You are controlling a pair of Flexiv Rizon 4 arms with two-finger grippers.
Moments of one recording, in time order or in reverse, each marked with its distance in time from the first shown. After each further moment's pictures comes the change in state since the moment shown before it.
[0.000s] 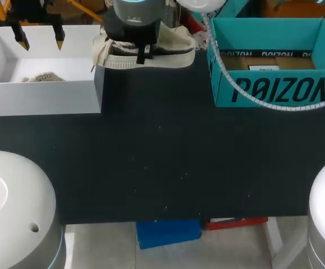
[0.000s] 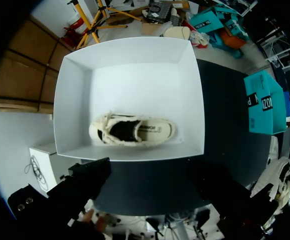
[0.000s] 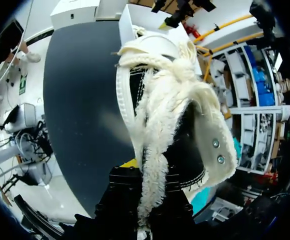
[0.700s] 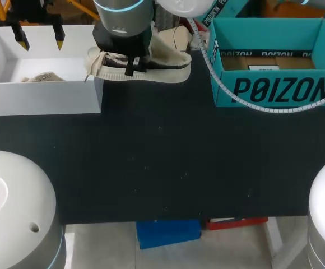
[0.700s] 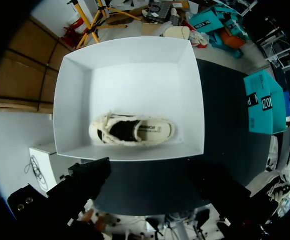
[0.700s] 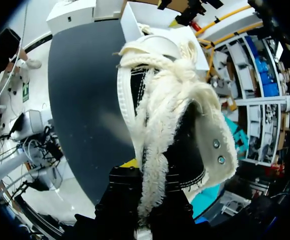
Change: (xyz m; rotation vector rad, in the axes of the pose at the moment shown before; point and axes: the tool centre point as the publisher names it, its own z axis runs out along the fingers) left arm 0.000 0.000 0.000 0.000 0.000 0.000; right arm 0.032 0.007 -0.001 0.034 0.048 0.059
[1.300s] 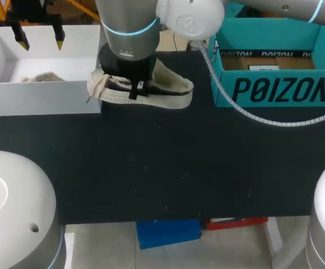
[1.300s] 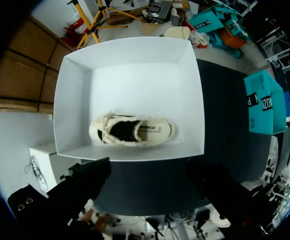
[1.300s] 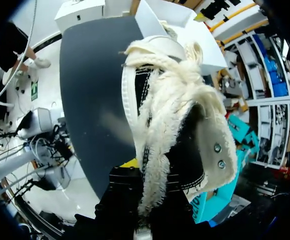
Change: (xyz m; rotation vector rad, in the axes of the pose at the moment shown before) left arm 0.000 0.000 0.000 0.000 0.000 0.000; right arm 0.059 -0.017 0.028 -0.014 0.094 -0.018
